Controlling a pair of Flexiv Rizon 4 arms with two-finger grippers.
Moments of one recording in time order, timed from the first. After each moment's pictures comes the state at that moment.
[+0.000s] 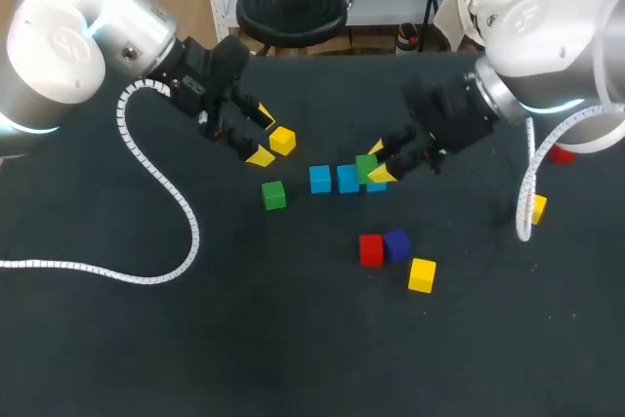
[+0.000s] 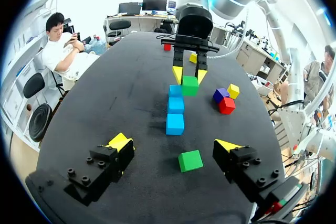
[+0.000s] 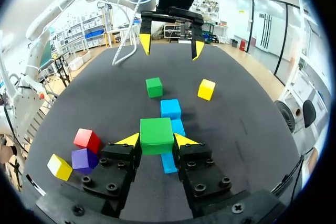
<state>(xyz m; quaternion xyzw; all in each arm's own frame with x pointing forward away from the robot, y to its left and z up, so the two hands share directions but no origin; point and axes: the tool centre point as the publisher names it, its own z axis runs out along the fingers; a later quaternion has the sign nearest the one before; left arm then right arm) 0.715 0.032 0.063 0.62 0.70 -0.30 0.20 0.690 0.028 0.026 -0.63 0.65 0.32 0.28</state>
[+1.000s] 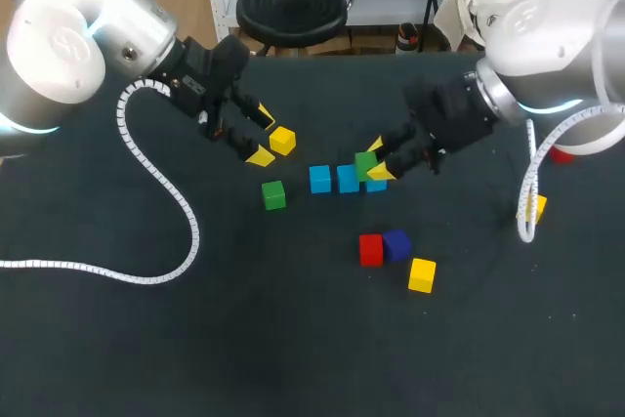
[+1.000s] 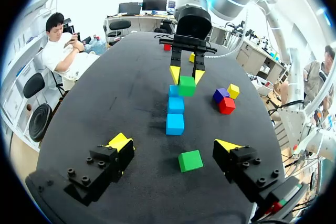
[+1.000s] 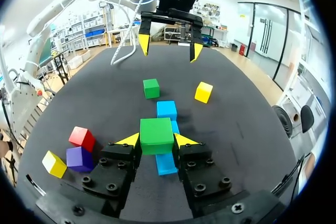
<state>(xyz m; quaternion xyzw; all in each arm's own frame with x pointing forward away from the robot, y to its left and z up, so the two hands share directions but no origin) 0.715 0.032 0.063 0.62 0.70 -0.30 0.20 0.696 0.031 0.026 -0.64 0.64 0.31 0.30</state>
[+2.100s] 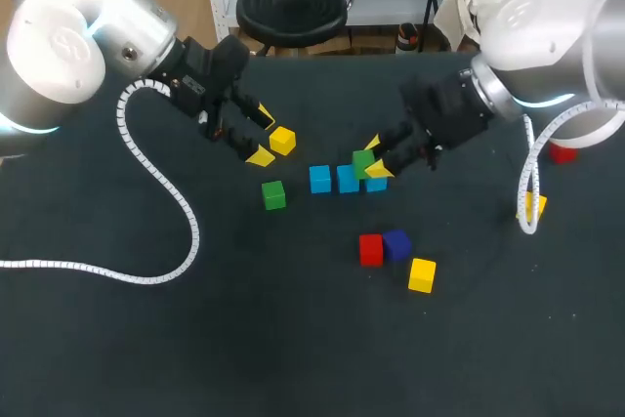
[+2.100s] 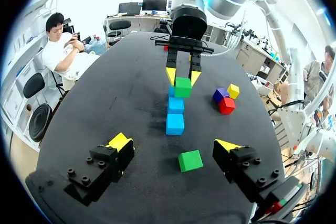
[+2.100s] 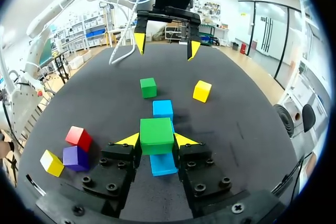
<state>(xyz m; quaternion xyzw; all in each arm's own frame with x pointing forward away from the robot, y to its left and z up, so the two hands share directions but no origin) 0.715 0.032 0.063 0.62 0.70 -0.30 0.20 0.703 0.032 0.023 -0.64 0.64 0.32 0.29</state>
